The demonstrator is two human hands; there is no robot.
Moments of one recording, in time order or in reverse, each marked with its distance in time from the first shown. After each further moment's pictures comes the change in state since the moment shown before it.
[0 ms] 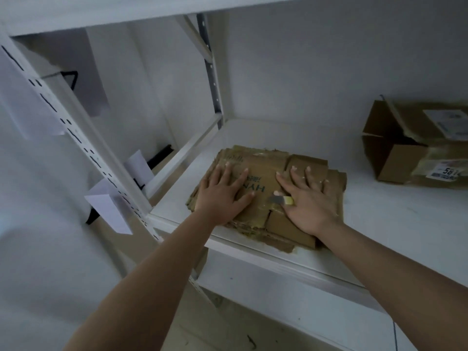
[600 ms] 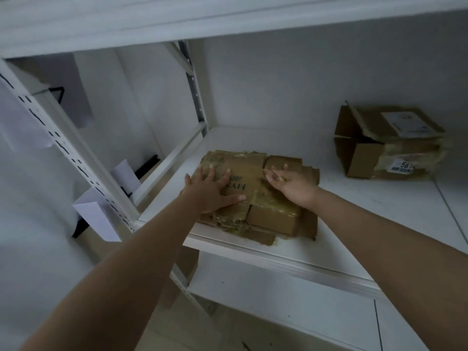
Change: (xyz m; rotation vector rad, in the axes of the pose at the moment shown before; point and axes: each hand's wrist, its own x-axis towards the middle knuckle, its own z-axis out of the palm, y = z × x) left_hand 0.004 0.015 -0.041 0.111 -0.238 -0.033; right_hand -0.001 0.013 -0.044 0.634 -0.146 0.027
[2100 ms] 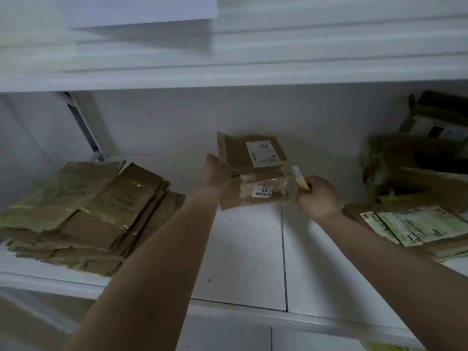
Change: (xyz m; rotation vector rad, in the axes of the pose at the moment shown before) left_hand 0.074 0.368 -0.079 -1.070 0.454 -0.173; right_hand -0.145 0.222 -0.240 -0.077 0.698 0.299
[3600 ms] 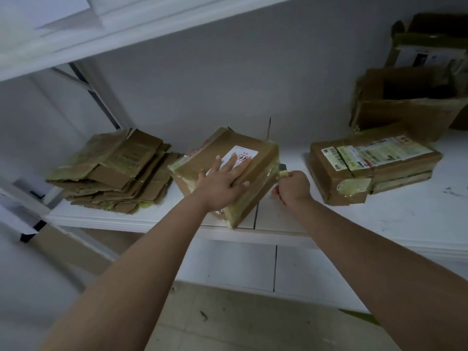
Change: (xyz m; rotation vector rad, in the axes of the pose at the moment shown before) left_hand -0.192 -0.018 -0.010 0.840 -0.458 0.436; right_hand -0.104 0.046 -0.009 0.525 -0.197 0.306
